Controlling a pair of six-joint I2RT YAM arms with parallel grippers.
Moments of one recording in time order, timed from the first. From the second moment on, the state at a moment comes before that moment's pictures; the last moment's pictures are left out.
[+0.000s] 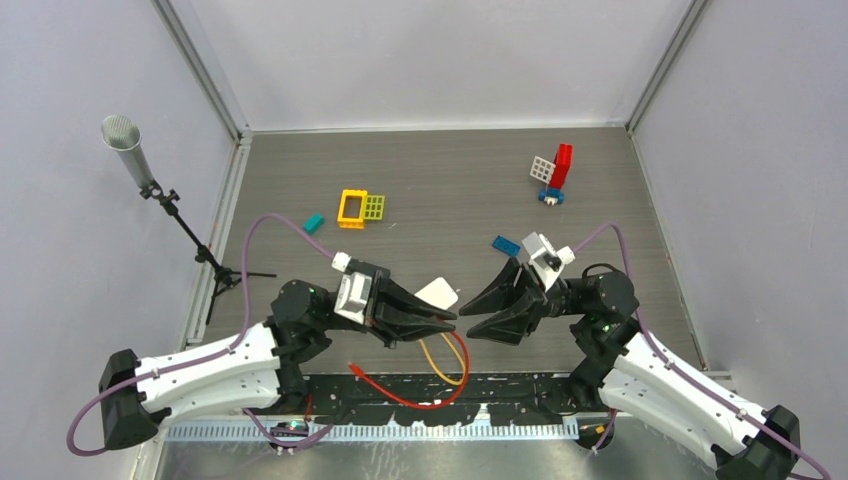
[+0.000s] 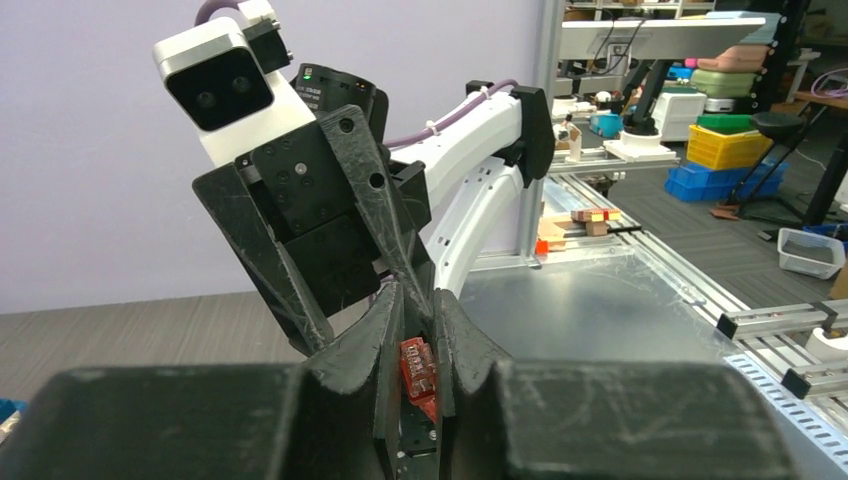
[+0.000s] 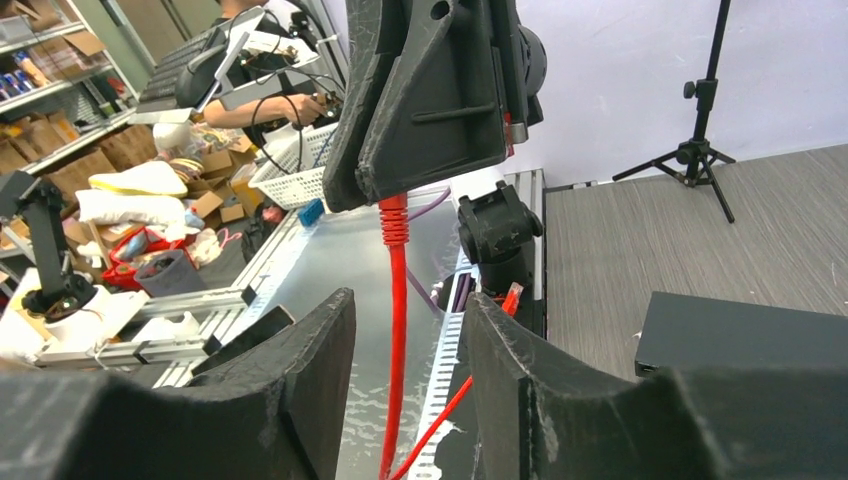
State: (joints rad) left arm -1.12 0.81 0.56 0.73 0.57 -0.23; right arm 0.73 0.63 0.44 0.65 -0.93 0.68
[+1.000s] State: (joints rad) left arm -1.13 0.50 0.62 0.42 0.01 -0.19; right arm 0.77 0.56 0.98 -0.25 -0.47 0.09
